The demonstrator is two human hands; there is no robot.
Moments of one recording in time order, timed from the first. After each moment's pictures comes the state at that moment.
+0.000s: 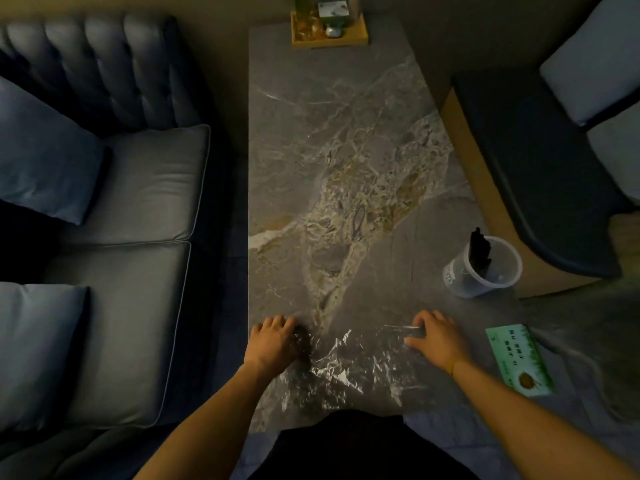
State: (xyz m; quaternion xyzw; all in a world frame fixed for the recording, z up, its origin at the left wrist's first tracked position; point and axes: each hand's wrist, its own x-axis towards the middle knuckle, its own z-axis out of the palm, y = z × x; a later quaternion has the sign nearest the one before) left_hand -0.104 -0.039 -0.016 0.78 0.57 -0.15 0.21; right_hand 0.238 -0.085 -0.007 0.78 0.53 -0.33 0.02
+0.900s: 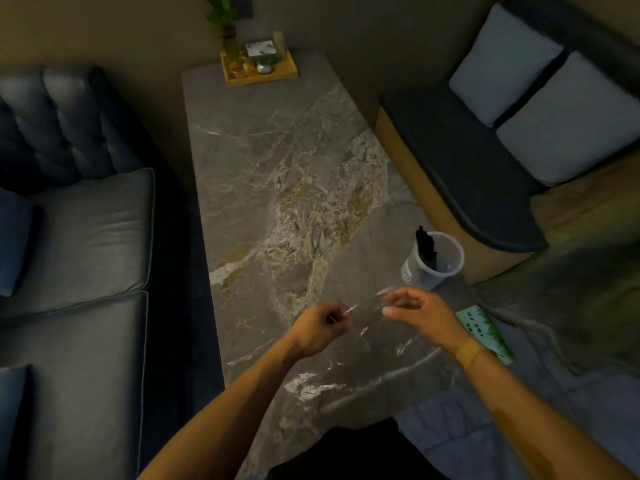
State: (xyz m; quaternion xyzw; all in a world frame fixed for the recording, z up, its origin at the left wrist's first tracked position) left_hand 0.017 0.004 0.054 0.73 0.39 0.08 0.56; right_hand 0.243 -0.085 0.086 0.67 0.39 -0.50 -0.39
